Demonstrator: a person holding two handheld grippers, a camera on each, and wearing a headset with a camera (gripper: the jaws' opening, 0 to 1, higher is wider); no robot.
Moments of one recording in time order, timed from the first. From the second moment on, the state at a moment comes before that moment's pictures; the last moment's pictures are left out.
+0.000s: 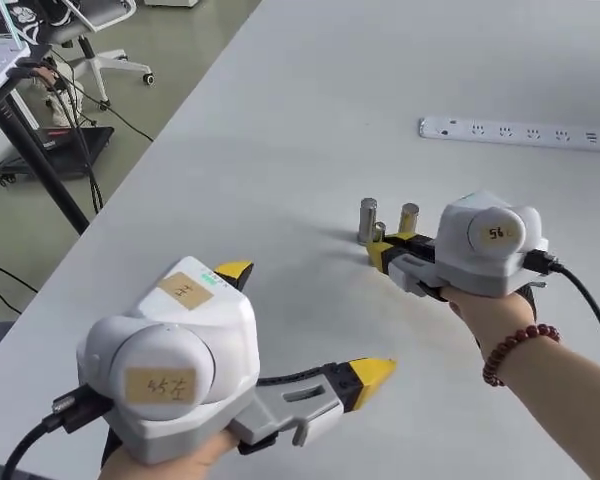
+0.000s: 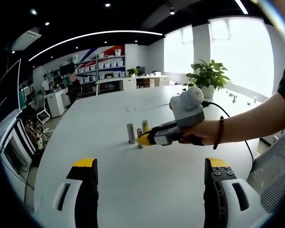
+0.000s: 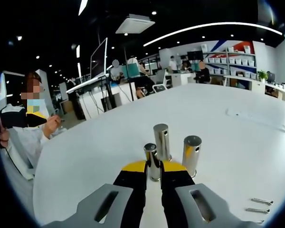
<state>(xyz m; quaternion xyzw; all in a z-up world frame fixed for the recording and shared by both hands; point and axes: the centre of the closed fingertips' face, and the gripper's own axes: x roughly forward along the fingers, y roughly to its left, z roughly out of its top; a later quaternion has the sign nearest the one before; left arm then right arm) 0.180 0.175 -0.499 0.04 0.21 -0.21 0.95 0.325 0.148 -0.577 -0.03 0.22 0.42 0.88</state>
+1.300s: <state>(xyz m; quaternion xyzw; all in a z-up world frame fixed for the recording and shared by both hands) 0.167 0.163 -0.492 0.04 0.20 -0.23 0.95 0.290 0.095 -0.572 -0.11 0.23 0.36 0.90</state>
